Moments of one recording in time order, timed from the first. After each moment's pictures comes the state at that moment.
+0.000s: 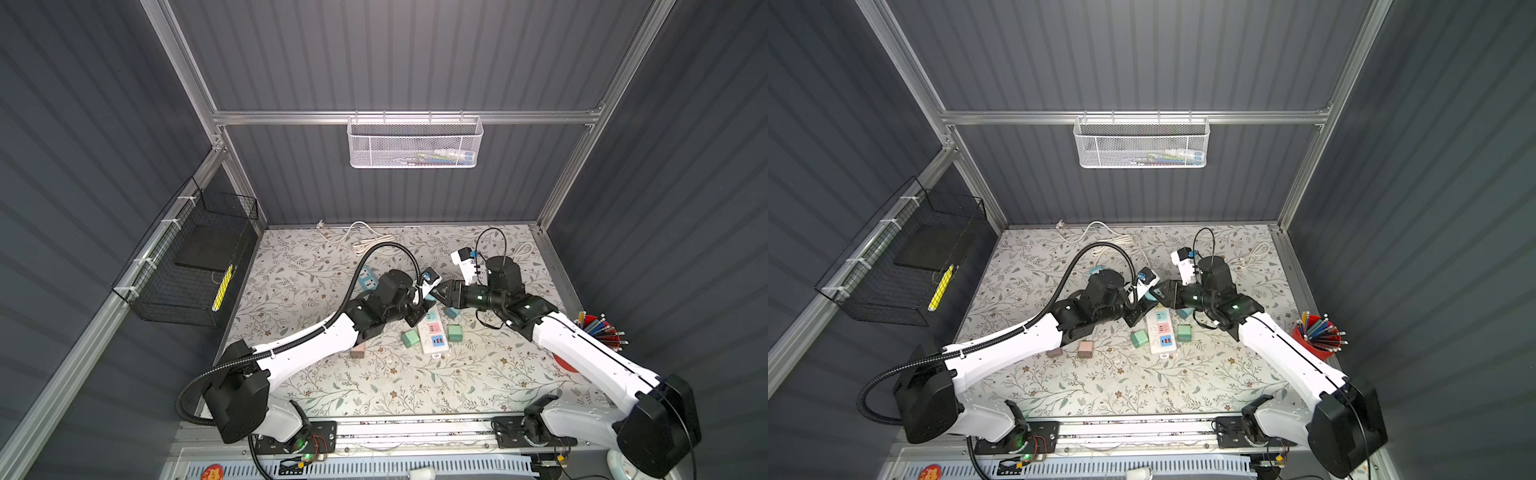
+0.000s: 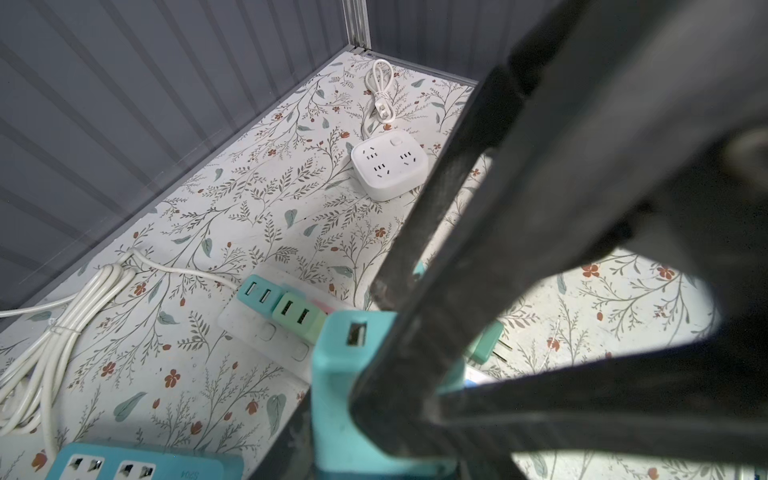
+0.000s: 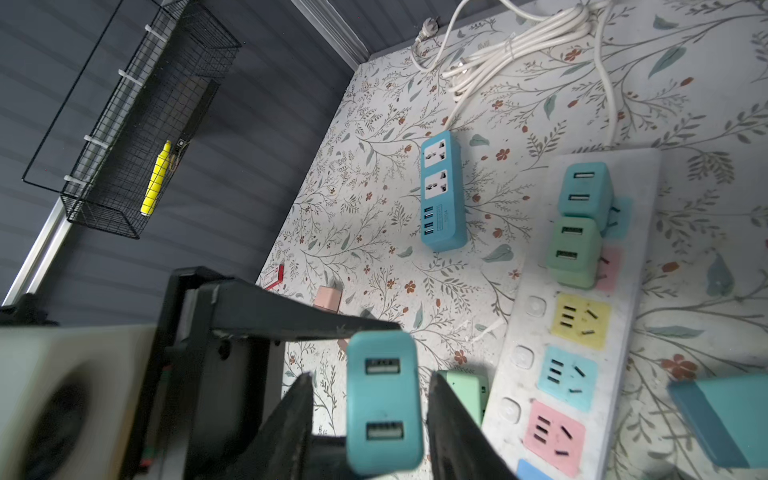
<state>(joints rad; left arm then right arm) -0.90 1.45 1.06 -0.13 0.05 0.15 0.49 1.24 0.88 -0.15 -0.54 0.54</state>
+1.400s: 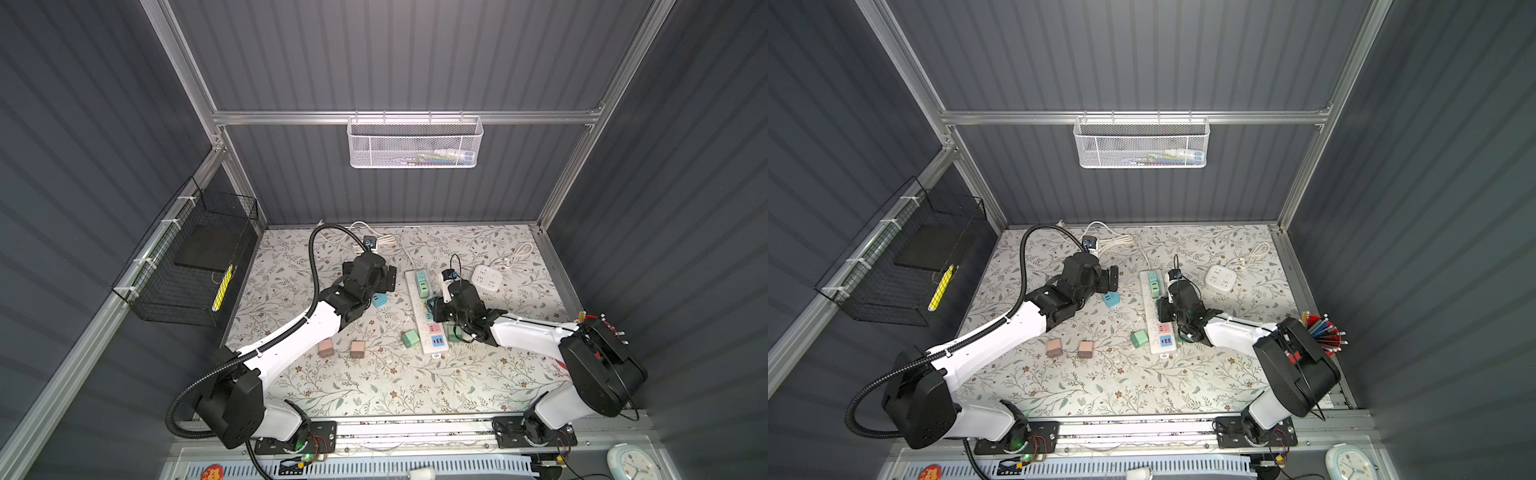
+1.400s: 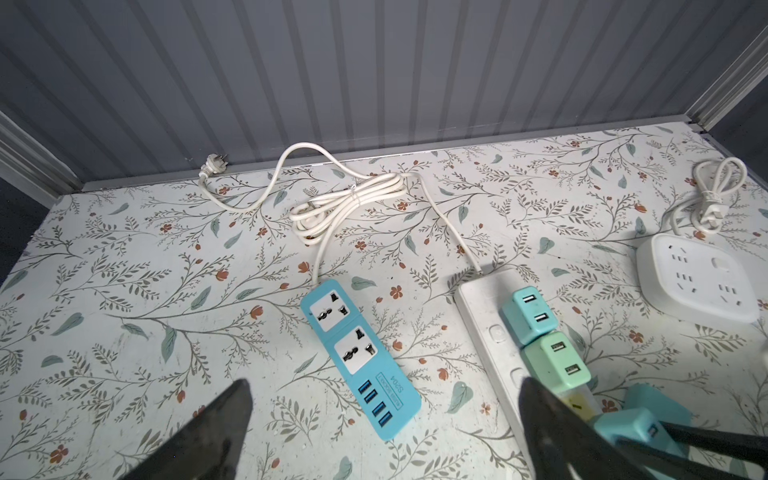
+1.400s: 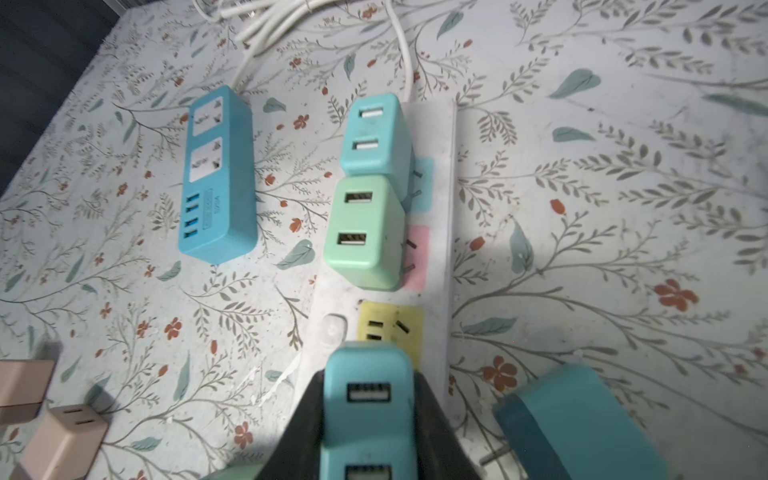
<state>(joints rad) -0.69 1.41 1.08 -0.22 -0.44 -0.25 0.63 1.57 0.72 0.21 0.06 0.42</state>
